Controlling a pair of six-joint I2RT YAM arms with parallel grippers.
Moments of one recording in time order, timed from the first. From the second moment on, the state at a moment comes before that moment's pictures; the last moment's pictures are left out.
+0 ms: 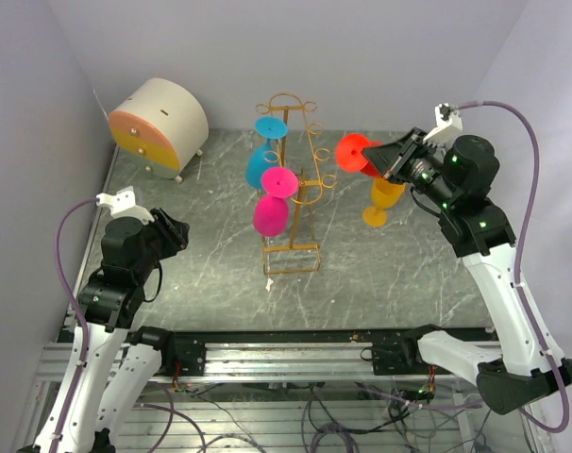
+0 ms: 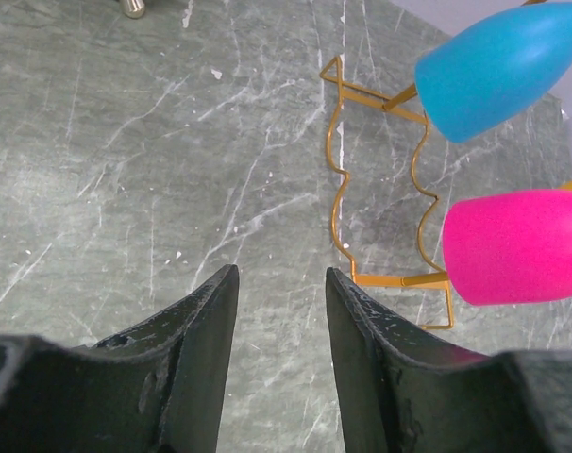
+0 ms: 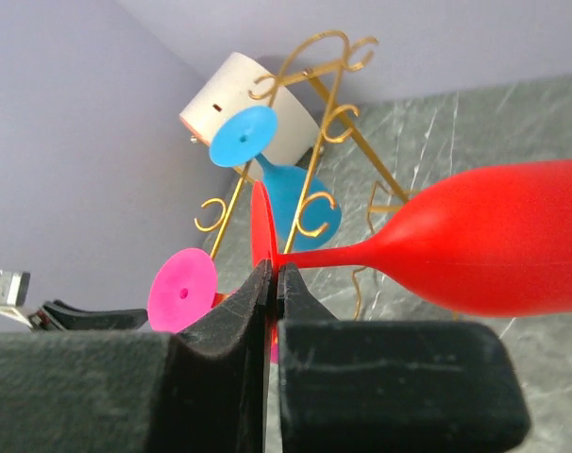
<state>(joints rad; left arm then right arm) -0.20 0.58 0.80 -0.60 -0.08 -0.53 0.32 1.07 1.36 -0.40 -0.22 0.65</state>
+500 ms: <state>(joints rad) -0.20 0.64 1.07 -0.61 0.21 -0.74 0.78 1.15 1.55 -0.31 -0.11 -0.06</state>
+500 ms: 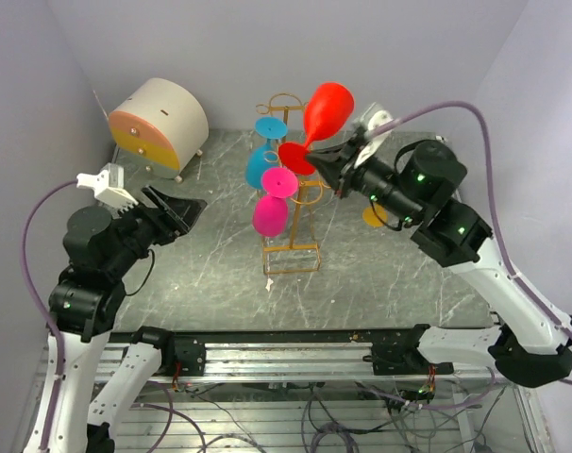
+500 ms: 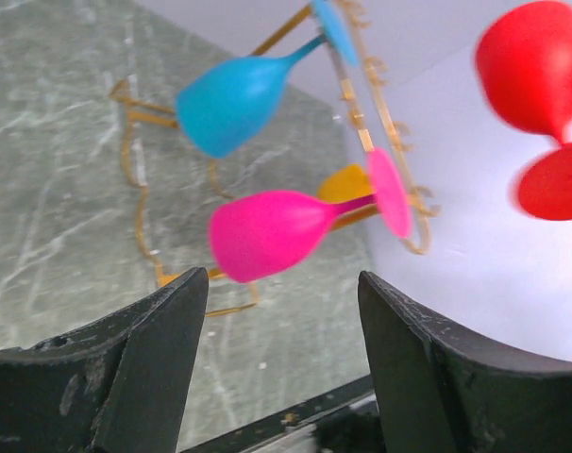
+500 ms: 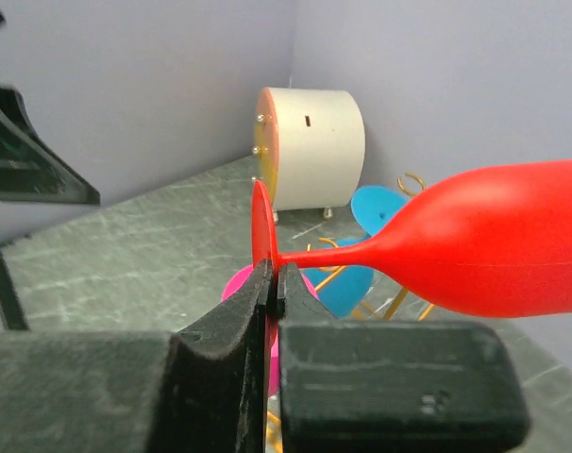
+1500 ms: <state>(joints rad) -0.20 0.52 0.98 -0.45 0.56 -1.53 1.53 1.28 1.12 0.41 0.55 -1.11</state>
